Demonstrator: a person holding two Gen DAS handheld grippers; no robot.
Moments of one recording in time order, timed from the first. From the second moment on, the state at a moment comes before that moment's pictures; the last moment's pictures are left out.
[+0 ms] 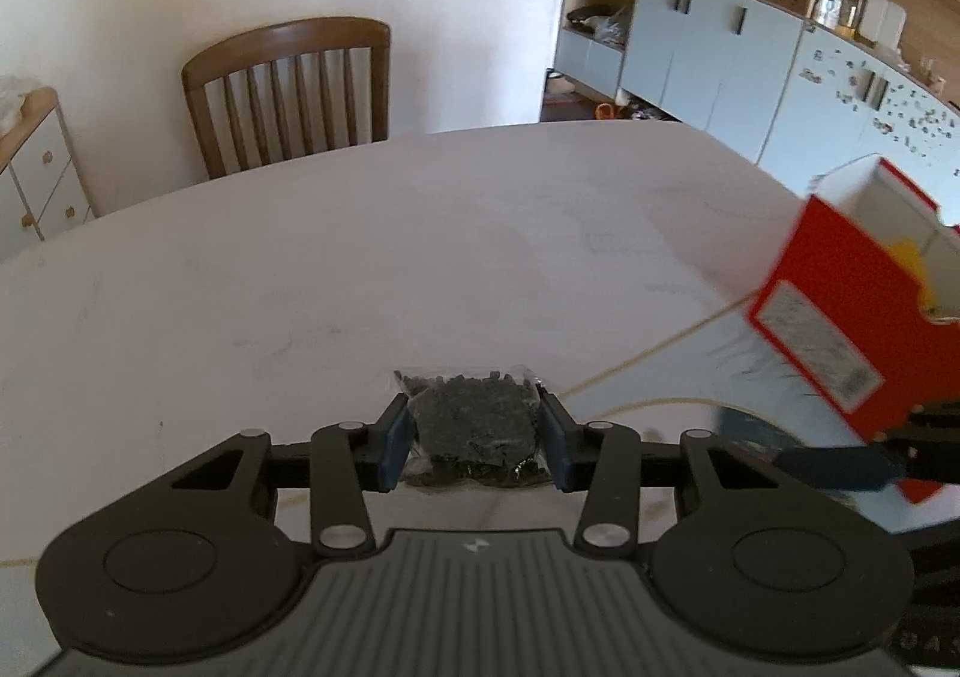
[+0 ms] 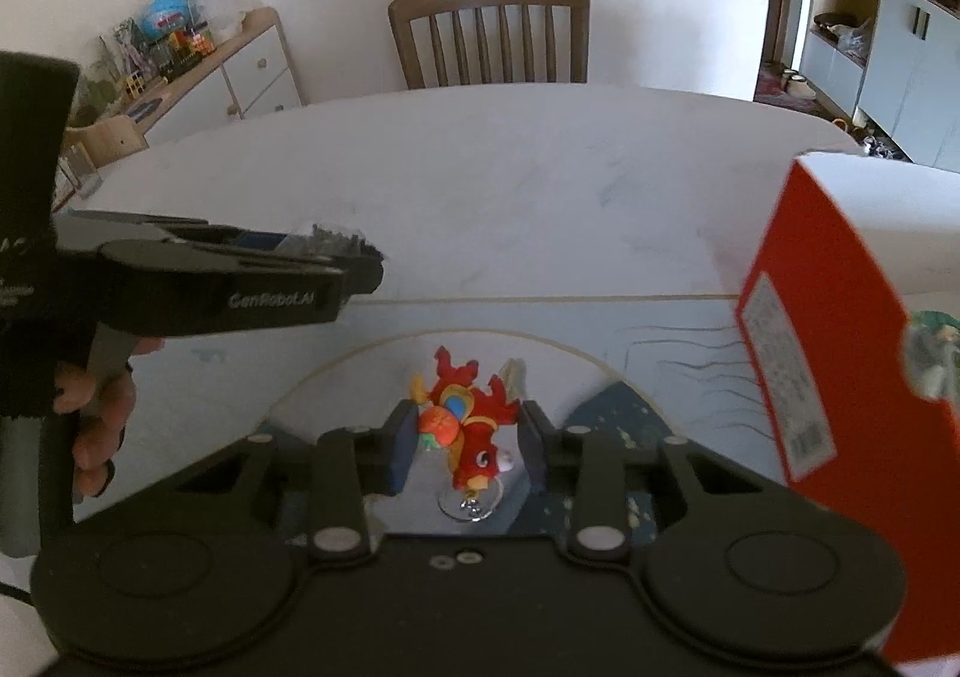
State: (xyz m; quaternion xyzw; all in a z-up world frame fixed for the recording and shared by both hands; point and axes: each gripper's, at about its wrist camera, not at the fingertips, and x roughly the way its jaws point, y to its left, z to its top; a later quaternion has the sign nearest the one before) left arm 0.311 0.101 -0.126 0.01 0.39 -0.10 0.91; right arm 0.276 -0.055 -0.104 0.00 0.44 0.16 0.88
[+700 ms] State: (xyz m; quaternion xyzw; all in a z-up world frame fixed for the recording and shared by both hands) left arm 0.226 0.031 -0.039 0.05 0.39 -0.15 0.91; right arm 0.214 -0.127 -0.011 0.02 0.40 0.16 0.90
